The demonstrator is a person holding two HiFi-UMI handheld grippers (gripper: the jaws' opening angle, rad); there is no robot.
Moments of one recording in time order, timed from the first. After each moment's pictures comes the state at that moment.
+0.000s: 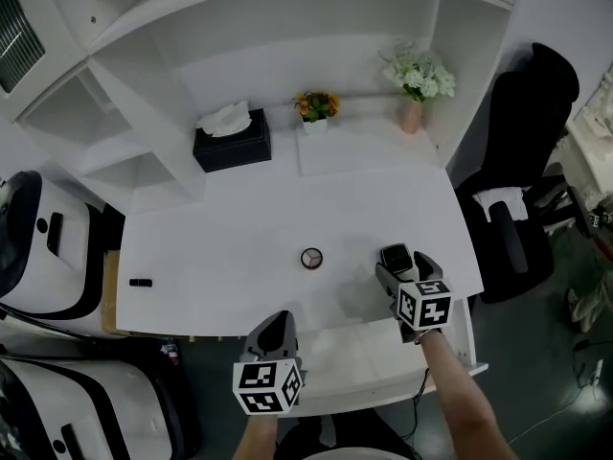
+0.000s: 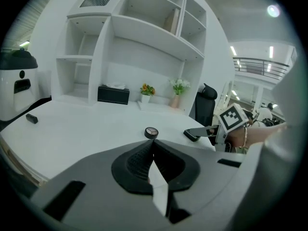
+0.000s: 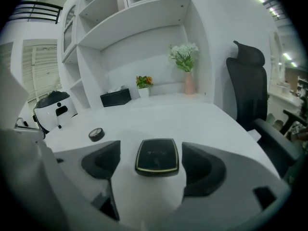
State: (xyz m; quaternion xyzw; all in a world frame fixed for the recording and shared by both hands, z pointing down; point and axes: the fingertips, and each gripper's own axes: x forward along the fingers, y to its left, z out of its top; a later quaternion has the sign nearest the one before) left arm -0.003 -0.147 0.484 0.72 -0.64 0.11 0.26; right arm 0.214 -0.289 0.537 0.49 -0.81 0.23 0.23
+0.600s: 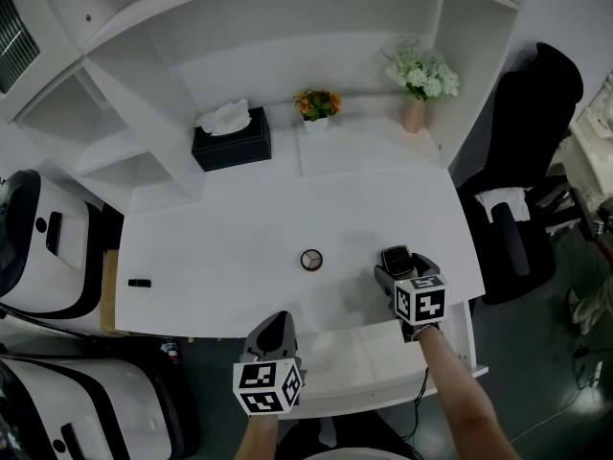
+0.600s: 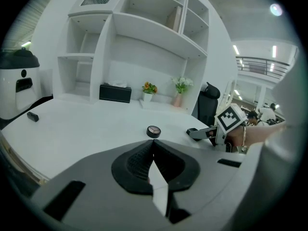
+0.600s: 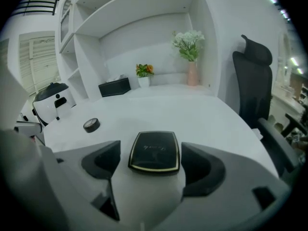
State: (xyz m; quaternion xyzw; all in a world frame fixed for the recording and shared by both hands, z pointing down) left arm -0.006 -0.152 0.492 0.71 -0.64 0.12 0.27; right arm 0.212 -0.294 0.561 0.47 -0.80 0.24 0.29
